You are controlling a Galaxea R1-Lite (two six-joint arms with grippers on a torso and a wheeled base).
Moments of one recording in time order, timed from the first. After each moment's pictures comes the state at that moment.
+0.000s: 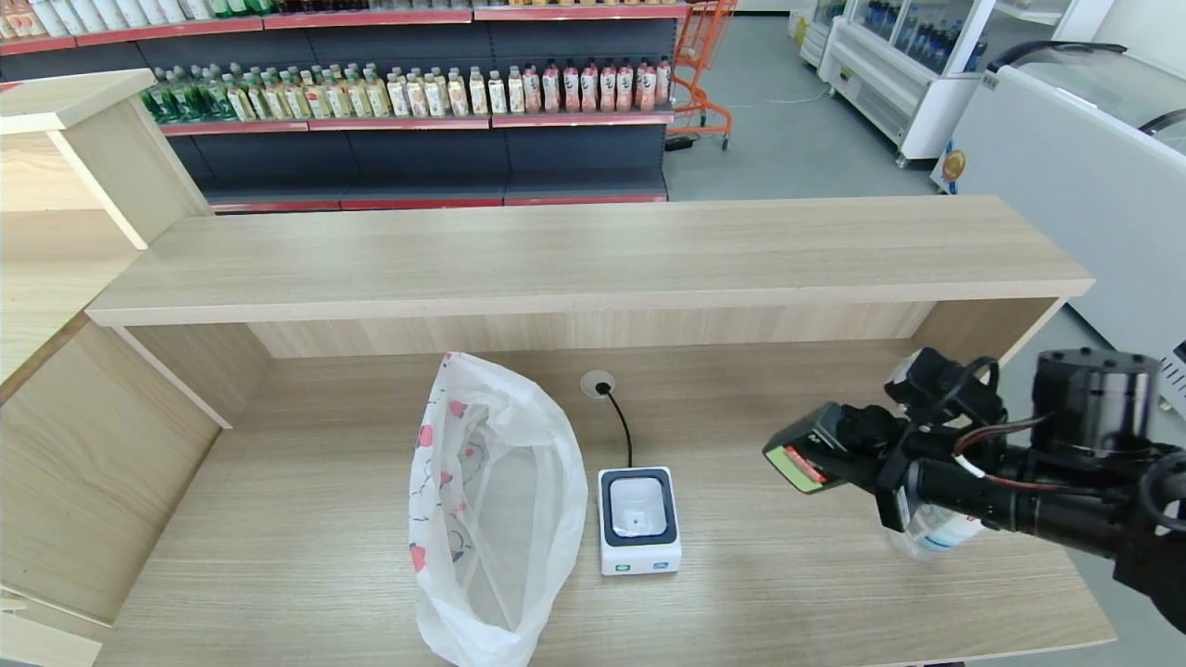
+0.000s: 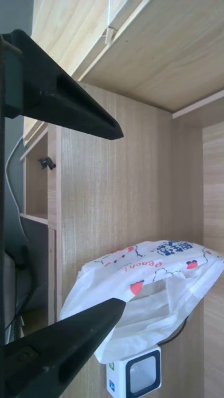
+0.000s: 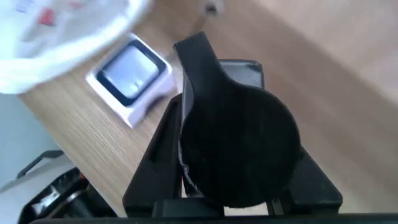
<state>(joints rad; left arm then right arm) 0.00 0.00 0.00 0.00 0.02 0.01 0.24 1.64 -0.47 -0.88 0.45 -0.49</state>
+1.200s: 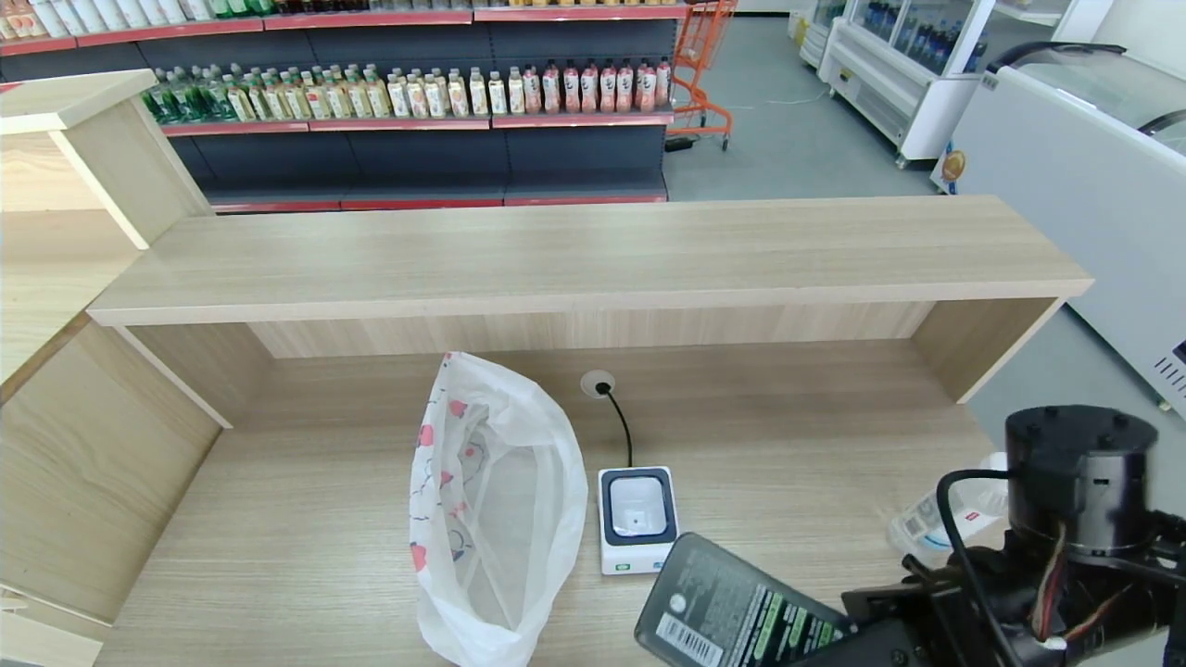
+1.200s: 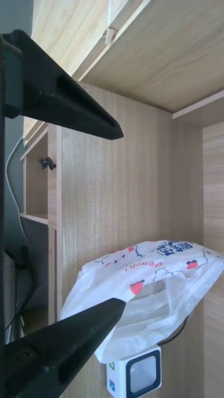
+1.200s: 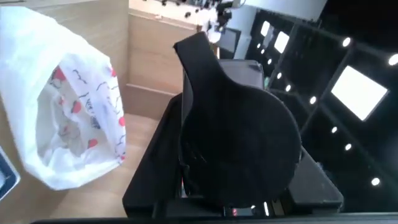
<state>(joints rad) 0.00 0.00 0.00 0.00 0.02 0.01 0.57 1.56 -0.38 -0.81 1.11 -2.49</state>
